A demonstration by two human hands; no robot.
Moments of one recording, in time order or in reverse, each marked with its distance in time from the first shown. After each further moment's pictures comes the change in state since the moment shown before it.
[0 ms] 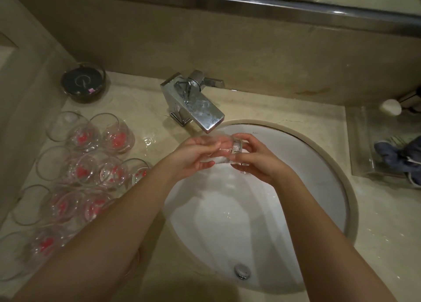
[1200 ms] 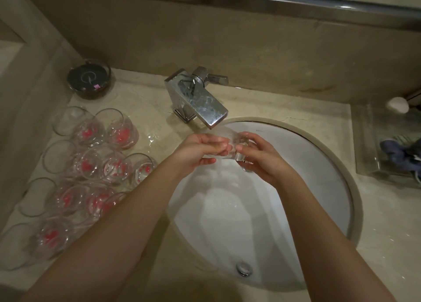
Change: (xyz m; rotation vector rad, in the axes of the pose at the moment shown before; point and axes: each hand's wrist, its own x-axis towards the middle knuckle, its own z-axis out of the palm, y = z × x) left_hand -0.006 -0.001 0.003 0.237 0.113 0.051; right_hand -0.003 0.009 0.000 0.061 0.075 -0.058
